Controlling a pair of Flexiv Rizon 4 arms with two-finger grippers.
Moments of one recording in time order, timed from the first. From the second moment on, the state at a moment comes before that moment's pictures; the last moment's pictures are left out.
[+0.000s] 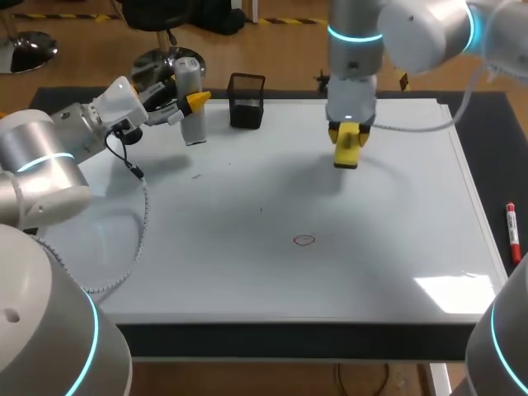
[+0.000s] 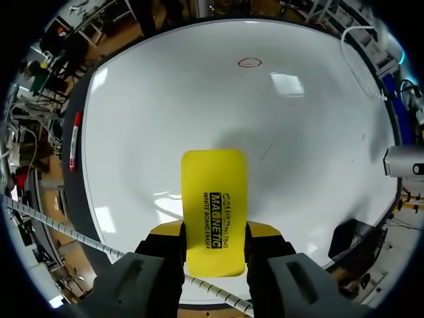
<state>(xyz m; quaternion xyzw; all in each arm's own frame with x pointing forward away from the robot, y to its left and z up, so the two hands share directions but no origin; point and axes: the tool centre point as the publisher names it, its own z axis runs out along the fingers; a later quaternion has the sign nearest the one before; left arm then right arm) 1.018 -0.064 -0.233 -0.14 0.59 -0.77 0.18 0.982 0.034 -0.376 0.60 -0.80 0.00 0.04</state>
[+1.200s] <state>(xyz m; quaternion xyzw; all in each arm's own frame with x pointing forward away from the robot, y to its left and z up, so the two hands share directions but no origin) 1.018 -0.064 -0.233 -0.14 0.59 -0.77 0.18 1.066 -0.064 -0.387 0.54 -0.84 -0.01 0.05</state>
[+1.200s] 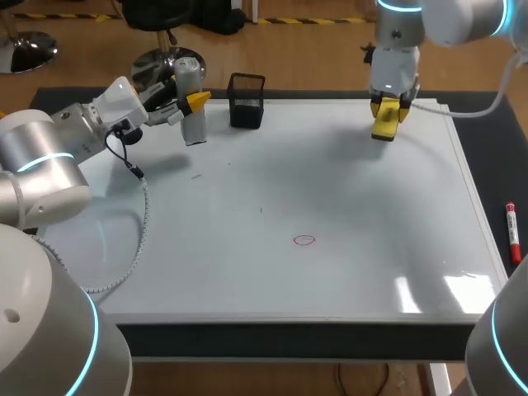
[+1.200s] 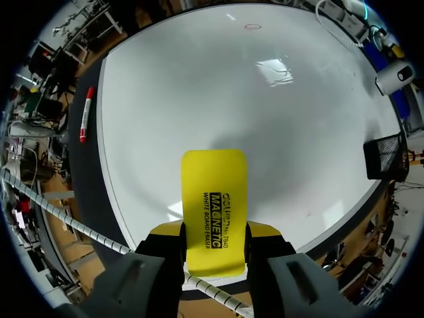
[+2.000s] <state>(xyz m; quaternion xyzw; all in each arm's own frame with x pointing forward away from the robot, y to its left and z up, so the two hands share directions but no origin) 1.018 -0.064 -0.233 -0.14 0.59 -0.77 0.18 1.069 -0.062 -0.384 0.54 -0.84 -0.01 0.05</state>
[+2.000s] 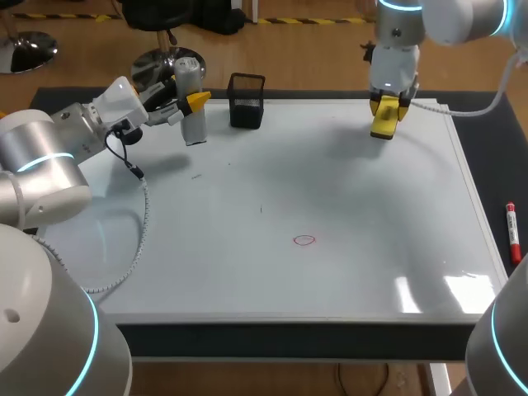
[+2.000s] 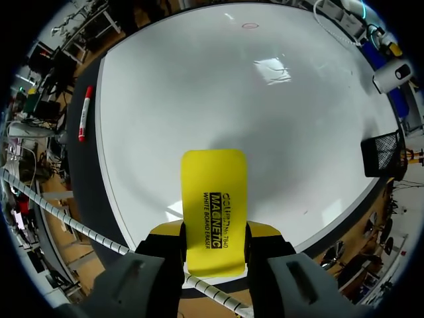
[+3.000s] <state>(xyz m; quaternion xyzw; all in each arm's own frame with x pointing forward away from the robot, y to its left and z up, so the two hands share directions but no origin) 0.979 -0.094 -0.221 -0.10 0.60 -0.78 0.17 1.069 -0.062 -0.384 0.54 -0.84 -0.01 0.05</state>
